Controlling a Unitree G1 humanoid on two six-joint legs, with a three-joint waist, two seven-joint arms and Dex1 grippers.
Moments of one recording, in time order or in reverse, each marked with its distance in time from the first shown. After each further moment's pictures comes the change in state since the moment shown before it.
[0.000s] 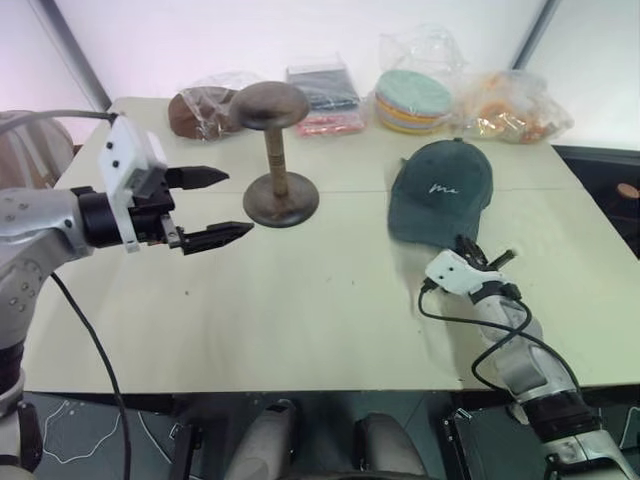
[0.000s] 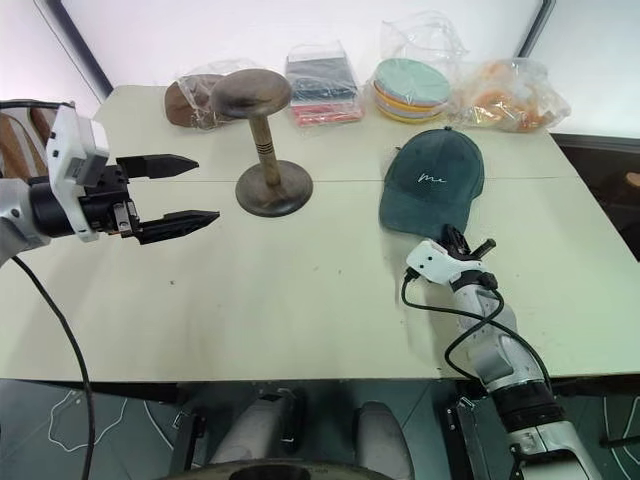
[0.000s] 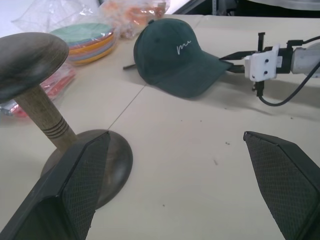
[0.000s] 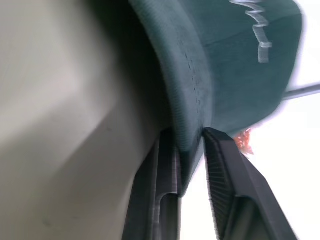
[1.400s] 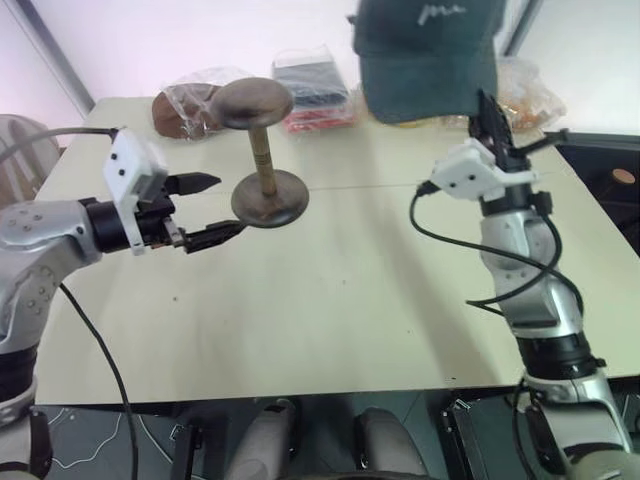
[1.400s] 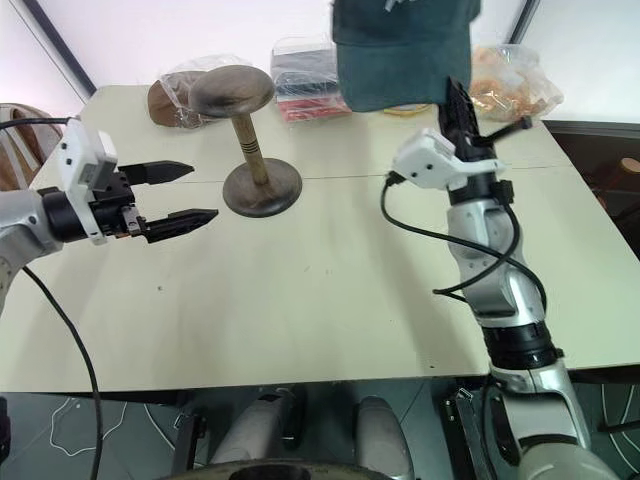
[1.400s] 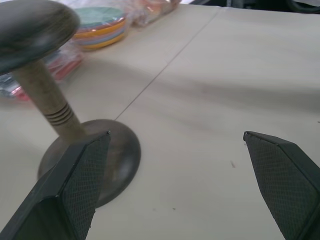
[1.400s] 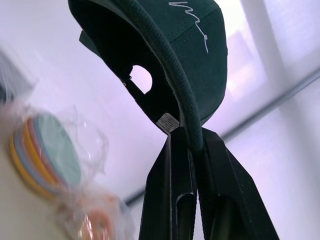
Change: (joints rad) left arm 0.059 -0.046 0.005 0.059 0.059 -0.047 0.051; right arm -0.363 0.069 -0.059 -0.265 -0.022 -0.087 -0.074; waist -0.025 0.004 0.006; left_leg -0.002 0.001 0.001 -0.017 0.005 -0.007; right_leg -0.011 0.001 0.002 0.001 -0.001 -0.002
